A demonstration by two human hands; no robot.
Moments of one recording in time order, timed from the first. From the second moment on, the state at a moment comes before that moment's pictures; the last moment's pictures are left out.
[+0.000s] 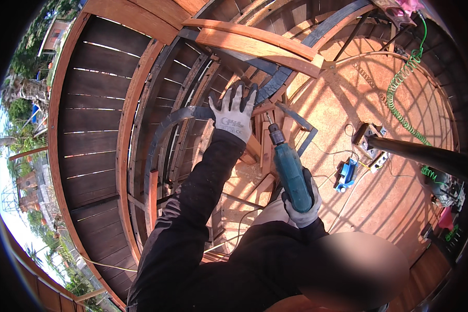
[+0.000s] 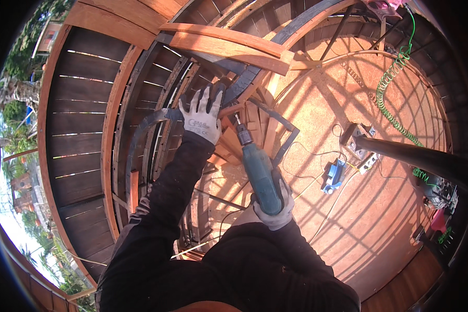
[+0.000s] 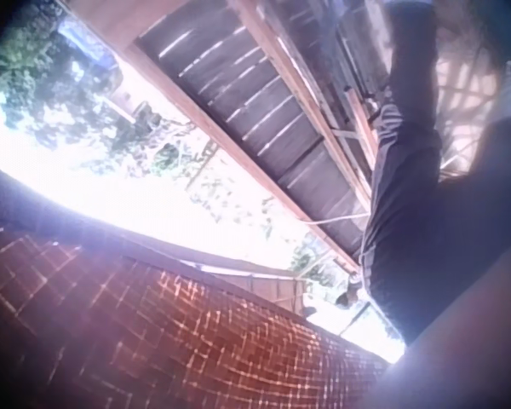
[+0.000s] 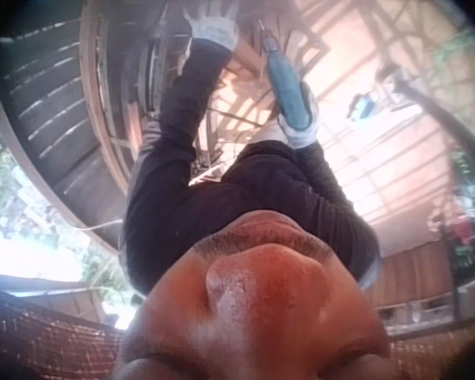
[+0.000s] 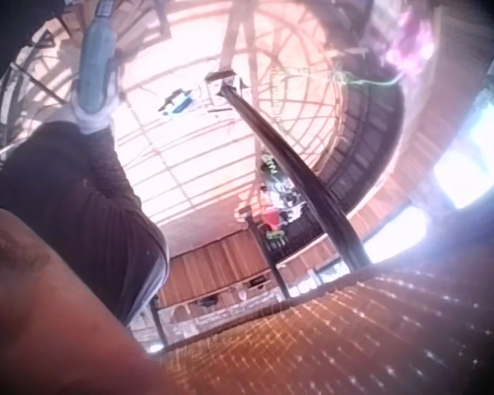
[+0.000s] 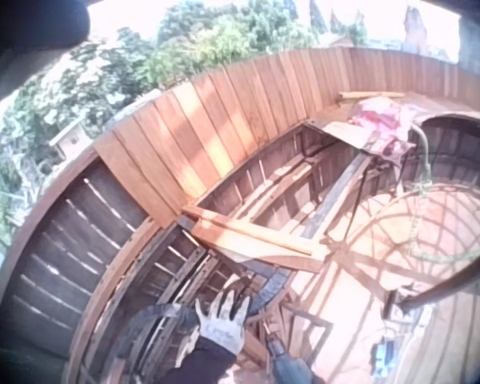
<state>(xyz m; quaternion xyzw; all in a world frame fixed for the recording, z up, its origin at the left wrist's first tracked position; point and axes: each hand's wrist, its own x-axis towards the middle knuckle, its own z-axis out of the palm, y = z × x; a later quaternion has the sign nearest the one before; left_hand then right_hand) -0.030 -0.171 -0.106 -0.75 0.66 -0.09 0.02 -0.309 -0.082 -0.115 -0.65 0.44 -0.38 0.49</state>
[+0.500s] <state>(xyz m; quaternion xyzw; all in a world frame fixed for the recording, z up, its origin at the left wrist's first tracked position) -0.043 -0.160 -0.108 -0.77 0.63 -0.07 -0.02 -0.327 -0.102 -0.112 -0.68 0.40 -0.38 0.48</state>
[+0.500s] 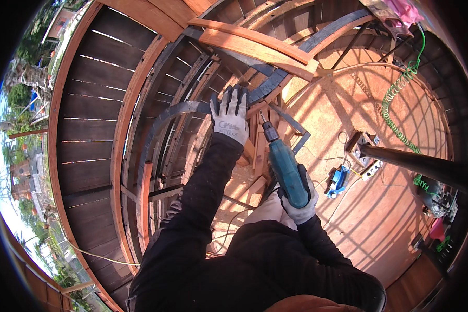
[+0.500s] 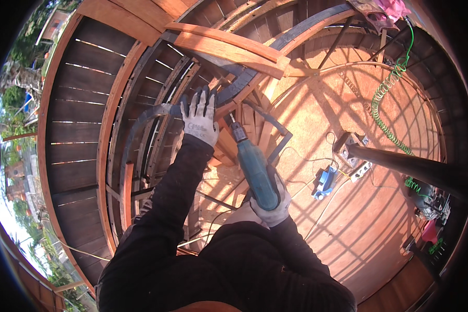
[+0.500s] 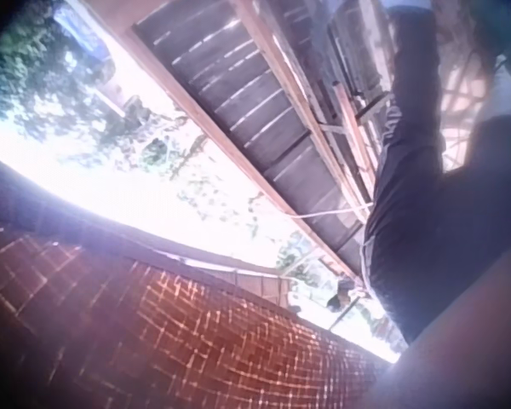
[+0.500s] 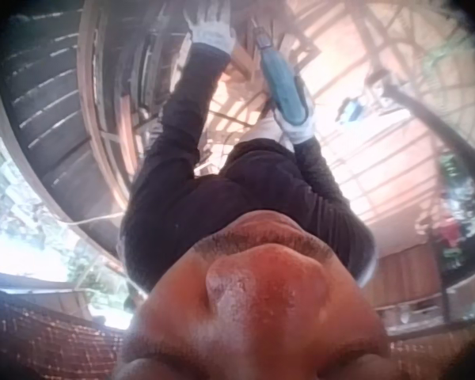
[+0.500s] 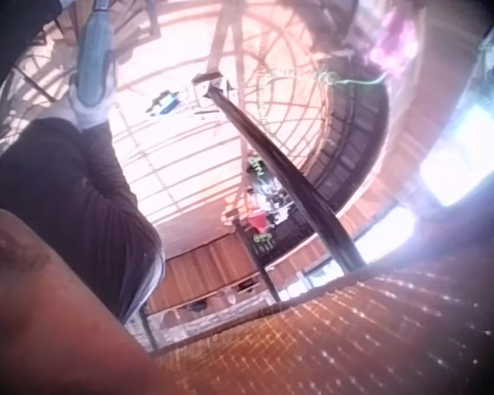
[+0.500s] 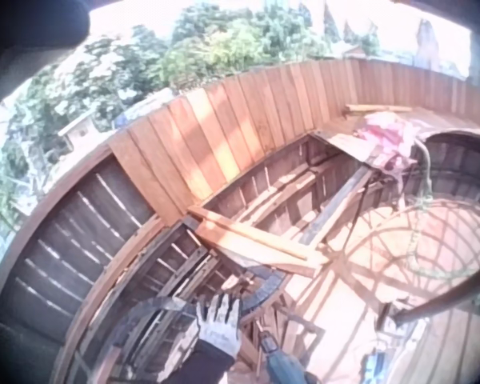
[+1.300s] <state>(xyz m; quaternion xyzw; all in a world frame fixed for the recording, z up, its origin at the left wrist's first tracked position) -0.035 -0.164 -0.112 -0.77 0.63 -0.11 -0.05 -0.327 -0.104 -0.108 -0.67 0.40 -0.36 0.51</state>
